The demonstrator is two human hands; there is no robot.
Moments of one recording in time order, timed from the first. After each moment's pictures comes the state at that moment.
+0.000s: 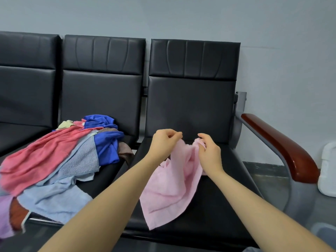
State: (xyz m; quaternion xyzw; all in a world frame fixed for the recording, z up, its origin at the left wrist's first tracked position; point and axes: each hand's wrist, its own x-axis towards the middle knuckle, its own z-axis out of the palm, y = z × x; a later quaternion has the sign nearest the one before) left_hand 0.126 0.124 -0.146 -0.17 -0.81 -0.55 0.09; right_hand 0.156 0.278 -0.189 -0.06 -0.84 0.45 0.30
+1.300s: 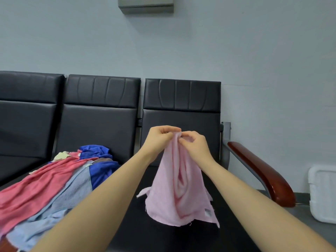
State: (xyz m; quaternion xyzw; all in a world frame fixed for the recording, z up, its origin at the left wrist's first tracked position) left_hand 0.151 0.118 -0.042 -0.27 -0.71 -0.65 0.08; right_hand 0.162 0.260 -0.068 0.04 -0.83 0.46 0.31
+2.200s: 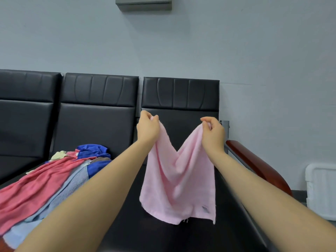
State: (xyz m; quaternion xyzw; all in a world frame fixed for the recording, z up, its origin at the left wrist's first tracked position) left_hand 0.128 0.117 -0.021 -0.09 -0.74 -0.62 0.23; right_hand 0.173 0.284 -0.041 -0.03 -0.74 0.50 0.46
